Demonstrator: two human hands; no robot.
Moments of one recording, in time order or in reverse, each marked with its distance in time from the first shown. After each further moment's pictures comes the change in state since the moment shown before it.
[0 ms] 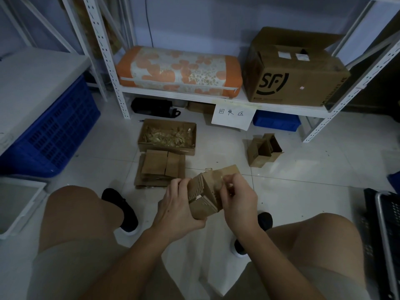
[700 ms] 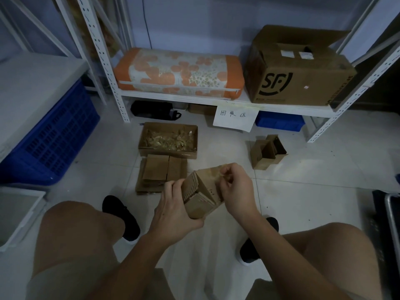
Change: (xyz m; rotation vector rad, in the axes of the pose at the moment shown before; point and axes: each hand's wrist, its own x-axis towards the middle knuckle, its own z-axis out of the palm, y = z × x) left_hand 0.027 -0.016 -0.010 -0.099 0.027 -0.064; right_hand 0.060 0.003 0.023 0.148 -0.132 0.132
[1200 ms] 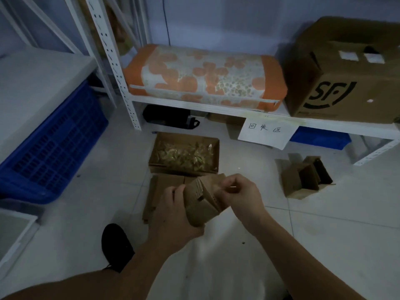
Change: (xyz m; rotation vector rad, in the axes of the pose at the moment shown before) left_hand 0.177 -0.106 -0.003 0.137 0.032 -0.115; right_hand 0.180 0.032 0.114 0.252 -0.184 0.273
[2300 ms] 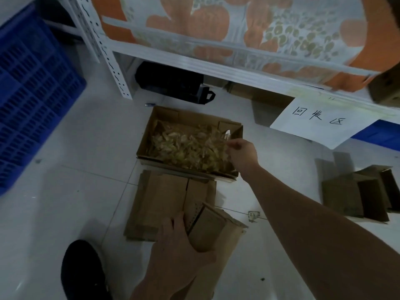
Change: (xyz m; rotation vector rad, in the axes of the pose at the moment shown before) left_hand 0.120 -0.085 0.120 -0.118 -0.402 -0.419; right_hand 0.339 0.138 0.107 -0.219 -0.009 0.214
